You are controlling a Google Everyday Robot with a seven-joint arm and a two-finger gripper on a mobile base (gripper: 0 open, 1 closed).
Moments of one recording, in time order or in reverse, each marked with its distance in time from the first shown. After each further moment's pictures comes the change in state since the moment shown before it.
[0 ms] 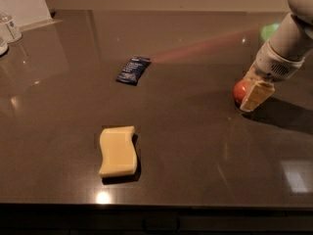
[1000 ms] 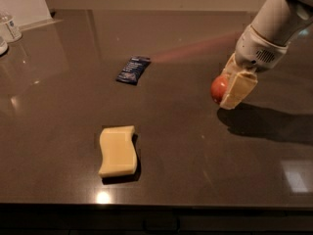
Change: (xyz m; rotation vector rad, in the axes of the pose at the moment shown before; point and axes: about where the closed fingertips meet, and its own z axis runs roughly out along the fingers) arm -0.070 0.051 -0.030 -0.154 -0.092 -0.107
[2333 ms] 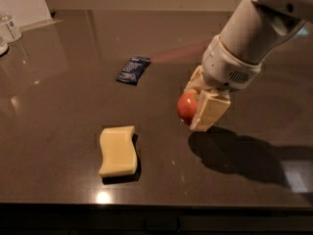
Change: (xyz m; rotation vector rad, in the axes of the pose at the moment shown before) arm -0.077 0.091 0.007 0.011 -0.060 -0.231
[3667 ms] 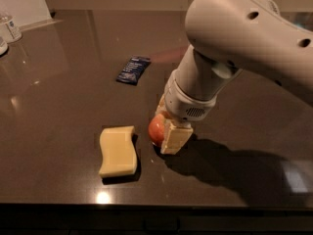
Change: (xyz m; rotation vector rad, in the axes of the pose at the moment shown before) arm -0.041 0.019 0.072 0.027 0.039 -0.096
